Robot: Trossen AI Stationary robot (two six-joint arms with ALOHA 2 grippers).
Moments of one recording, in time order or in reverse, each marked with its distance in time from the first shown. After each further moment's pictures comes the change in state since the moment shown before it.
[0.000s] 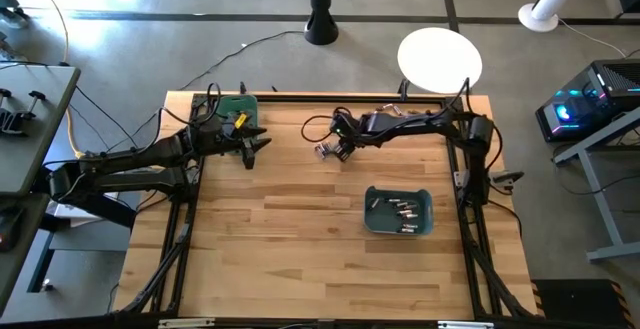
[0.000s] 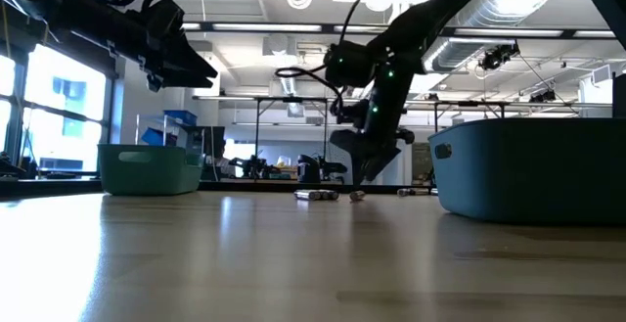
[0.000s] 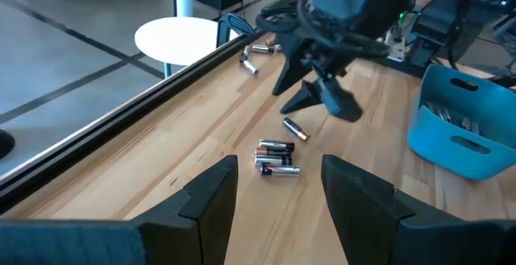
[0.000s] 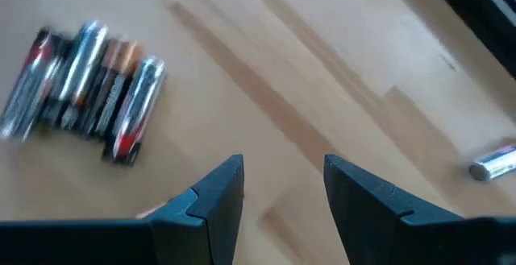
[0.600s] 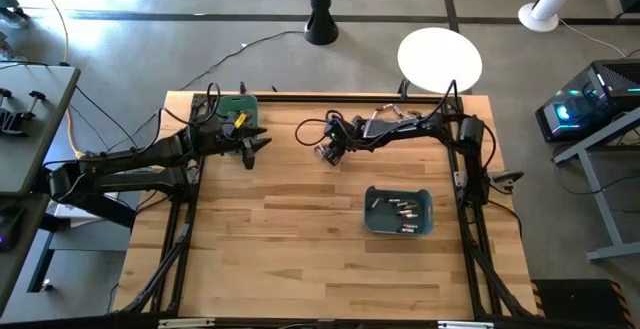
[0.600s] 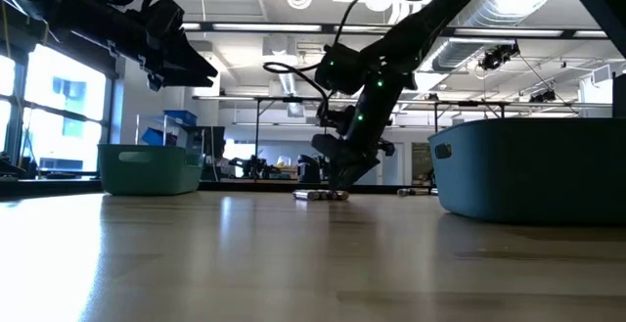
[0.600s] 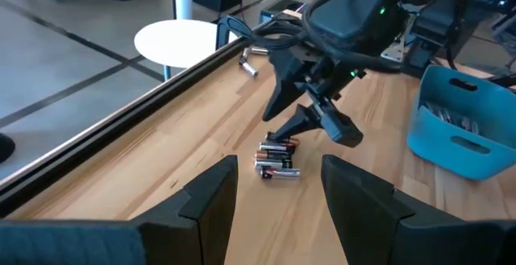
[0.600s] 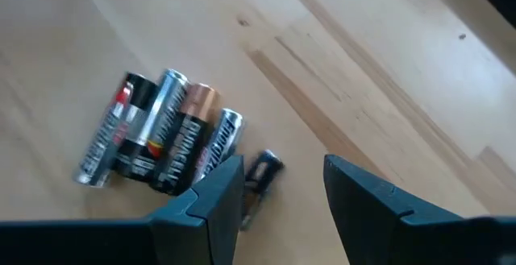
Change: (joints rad) left arm 0.000 -0.001 0.000 0.006 0.002 0.008; right arm 0.018 0.069 0.000 0.195 -0.050 -0.044
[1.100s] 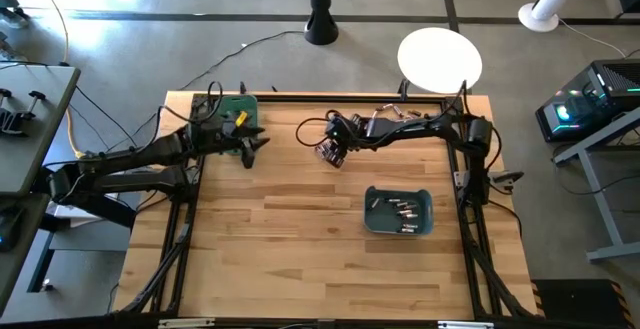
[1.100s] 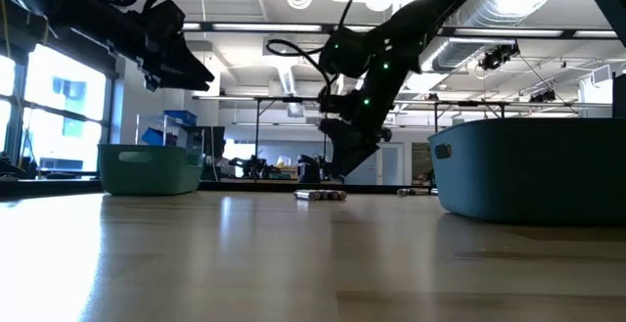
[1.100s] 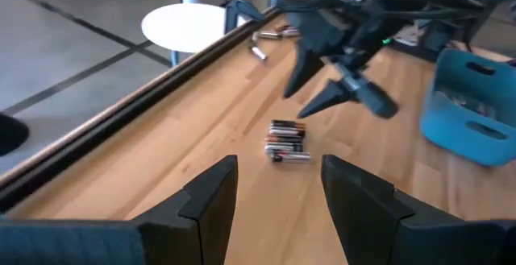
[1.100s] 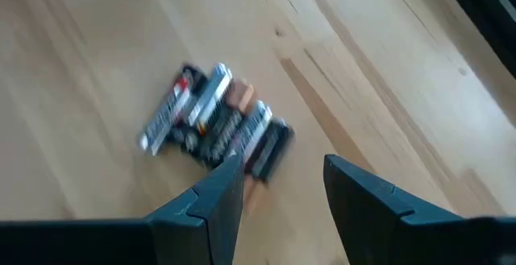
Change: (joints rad) left arm 0.026 0.000 0.029 -0.085 0.001 0.019; right arm 0.022 -0.069 -0.001 -0.049 -0.045 -0.124
